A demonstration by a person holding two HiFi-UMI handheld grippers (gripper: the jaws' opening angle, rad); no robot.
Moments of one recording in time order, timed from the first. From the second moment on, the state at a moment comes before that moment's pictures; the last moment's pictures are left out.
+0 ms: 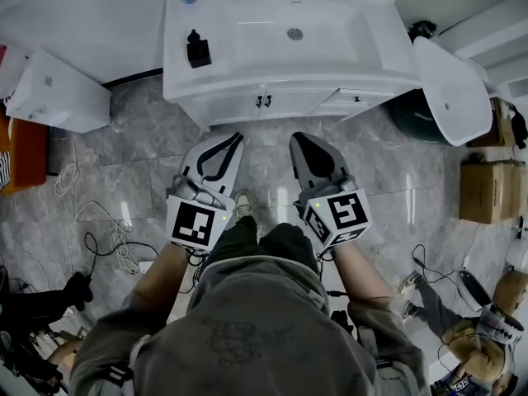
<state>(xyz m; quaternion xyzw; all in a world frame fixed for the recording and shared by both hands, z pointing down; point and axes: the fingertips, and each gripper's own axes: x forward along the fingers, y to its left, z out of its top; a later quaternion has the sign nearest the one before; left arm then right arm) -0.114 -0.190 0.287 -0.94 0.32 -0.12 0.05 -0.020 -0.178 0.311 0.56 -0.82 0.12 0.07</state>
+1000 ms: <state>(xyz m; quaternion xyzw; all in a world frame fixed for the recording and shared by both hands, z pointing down) -0.042 -0.310 0.461 -0.91 0.36 -0.19 0.00 0.038 -0.315 0.539 0.53 -0.80 0.22 0.15</state>
